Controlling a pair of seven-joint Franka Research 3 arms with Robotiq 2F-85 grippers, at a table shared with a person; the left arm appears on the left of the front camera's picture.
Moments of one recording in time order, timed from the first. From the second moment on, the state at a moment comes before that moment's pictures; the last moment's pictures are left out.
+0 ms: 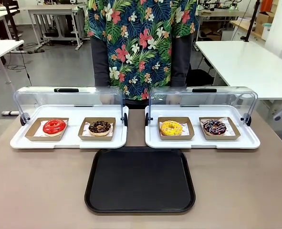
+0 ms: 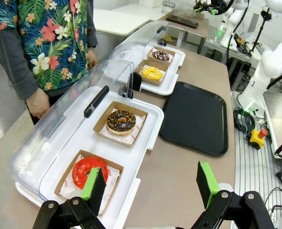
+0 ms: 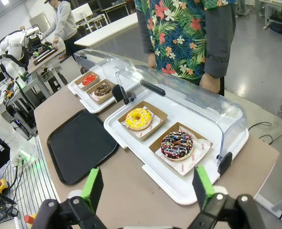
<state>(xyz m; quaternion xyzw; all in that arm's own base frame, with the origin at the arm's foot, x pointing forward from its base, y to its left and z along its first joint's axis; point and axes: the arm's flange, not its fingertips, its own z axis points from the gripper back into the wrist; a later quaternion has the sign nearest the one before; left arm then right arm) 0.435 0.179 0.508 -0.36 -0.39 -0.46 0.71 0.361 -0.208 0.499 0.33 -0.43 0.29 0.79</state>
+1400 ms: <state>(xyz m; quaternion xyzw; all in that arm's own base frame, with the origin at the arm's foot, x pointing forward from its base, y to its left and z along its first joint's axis) 0.435 0.179 0.508 -0.36 -0.39 -0.46 0.71 0.361 -0.208 0.499 0.33 -0.43 0.29 0.79</state>
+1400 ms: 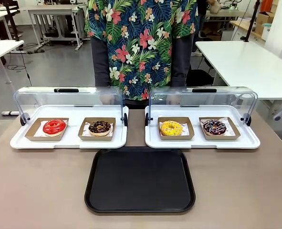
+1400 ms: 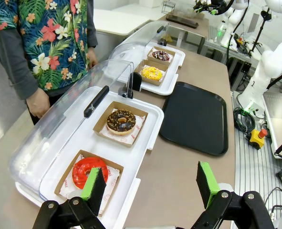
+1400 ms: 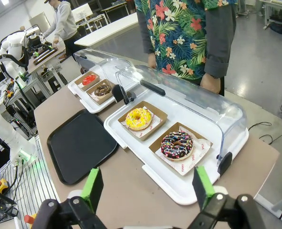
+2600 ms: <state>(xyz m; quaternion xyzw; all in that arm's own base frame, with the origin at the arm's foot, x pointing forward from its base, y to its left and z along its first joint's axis) 0.435 0.179 0.508 -0.36 -0.39 -0.46 0.71 0.361 -0.208 0.499 0.33 -0.43 0.29 0.79</state>
